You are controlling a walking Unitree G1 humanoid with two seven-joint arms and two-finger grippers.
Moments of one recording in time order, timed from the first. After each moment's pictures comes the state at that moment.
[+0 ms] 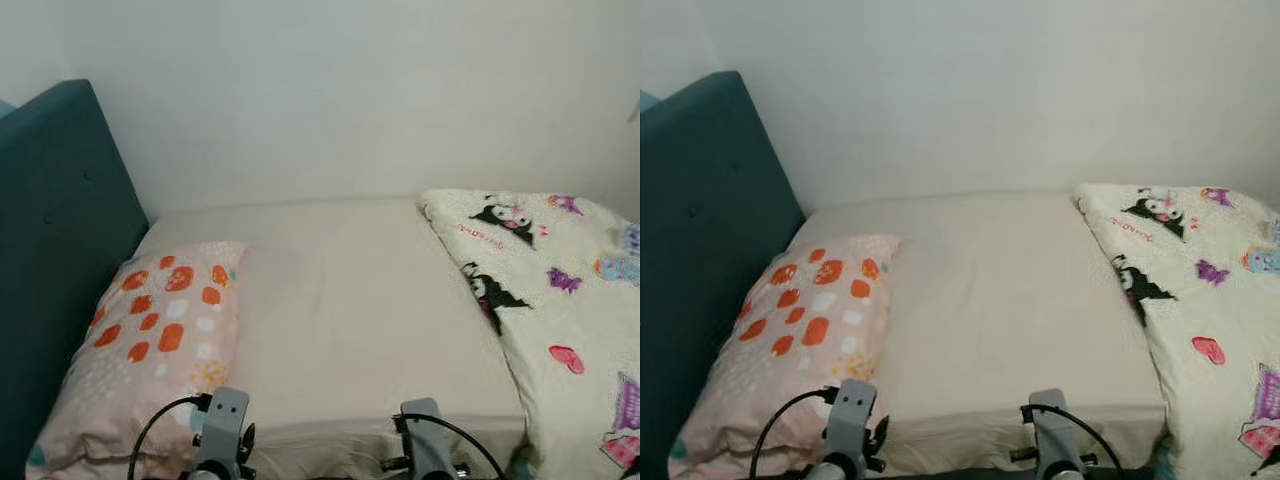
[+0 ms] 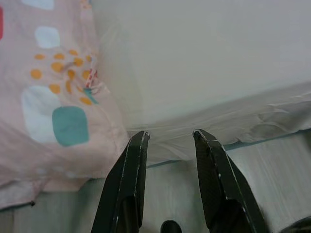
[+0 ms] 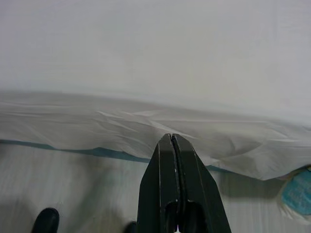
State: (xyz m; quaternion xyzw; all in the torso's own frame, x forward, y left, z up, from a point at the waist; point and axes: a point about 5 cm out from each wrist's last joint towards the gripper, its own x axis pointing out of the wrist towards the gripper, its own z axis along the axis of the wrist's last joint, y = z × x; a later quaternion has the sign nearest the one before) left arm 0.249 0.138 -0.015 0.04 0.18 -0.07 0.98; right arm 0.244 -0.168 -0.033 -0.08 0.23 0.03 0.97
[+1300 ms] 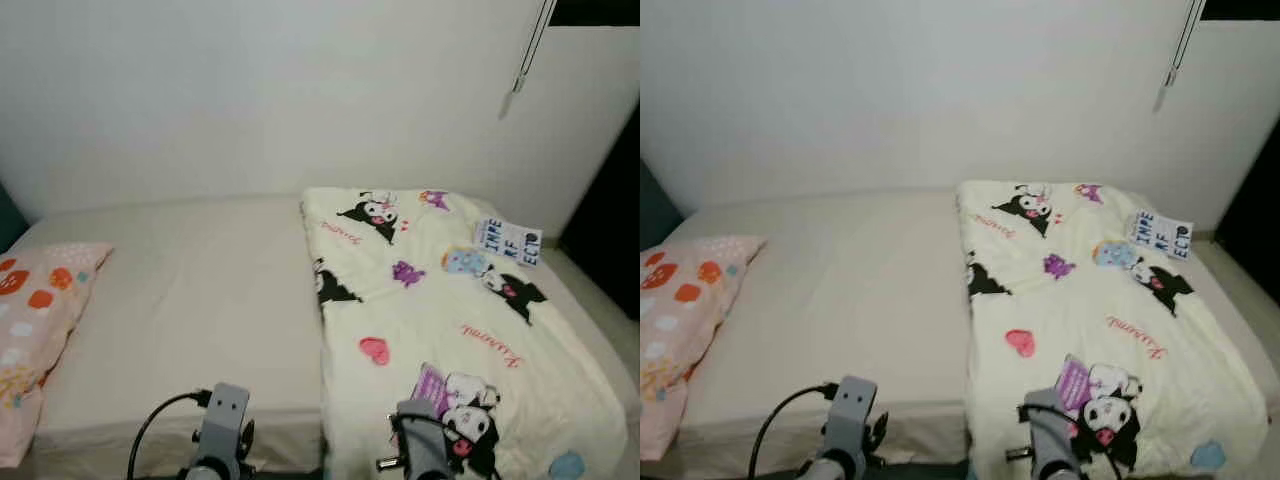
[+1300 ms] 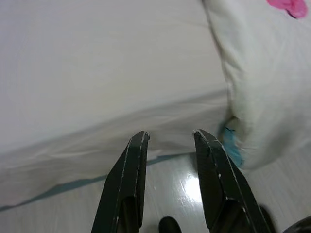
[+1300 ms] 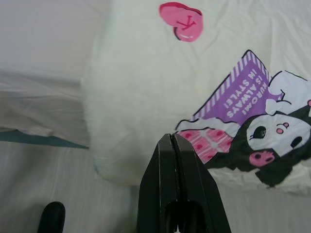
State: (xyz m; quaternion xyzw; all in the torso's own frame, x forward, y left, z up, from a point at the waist) left arm 0.253 0.135 -0.011 0.04 0.17 -0.08 0.98; right arm 0.249 -0.165 -0.029 -0.08 0.23 0.03 0.97
